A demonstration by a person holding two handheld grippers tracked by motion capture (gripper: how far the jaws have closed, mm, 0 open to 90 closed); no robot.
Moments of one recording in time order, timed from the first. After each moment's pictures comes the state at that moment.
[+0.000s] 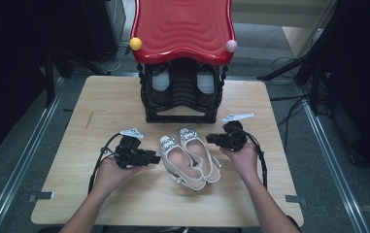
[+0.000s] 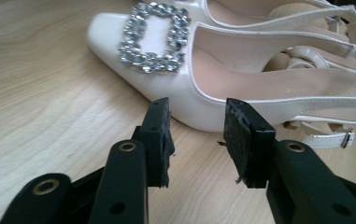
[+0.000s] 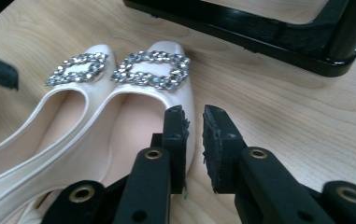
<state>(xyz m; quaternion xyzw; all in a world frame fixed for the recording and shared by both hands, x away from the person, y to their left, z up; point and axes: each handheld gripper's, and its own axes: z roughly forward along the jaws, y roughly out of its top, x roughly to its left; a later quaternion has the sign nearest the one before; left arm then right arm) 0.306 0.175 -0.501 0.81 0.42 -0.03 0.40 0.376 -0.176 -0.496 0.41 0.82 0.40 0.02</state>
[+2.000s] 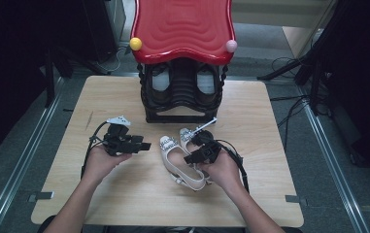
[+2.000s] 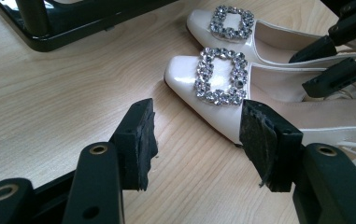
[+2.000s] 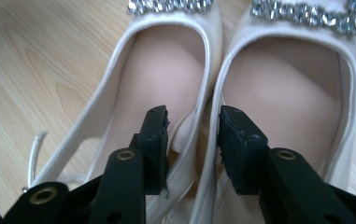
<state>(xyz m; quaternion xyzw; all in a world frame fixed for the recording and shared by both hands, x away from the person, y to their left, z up) 0.331 0.207 -0.488 0.80 0.43 0.01 0.42 0.335 -0.092 -0.482 0.39 0.89 0.24 -0.02</state>
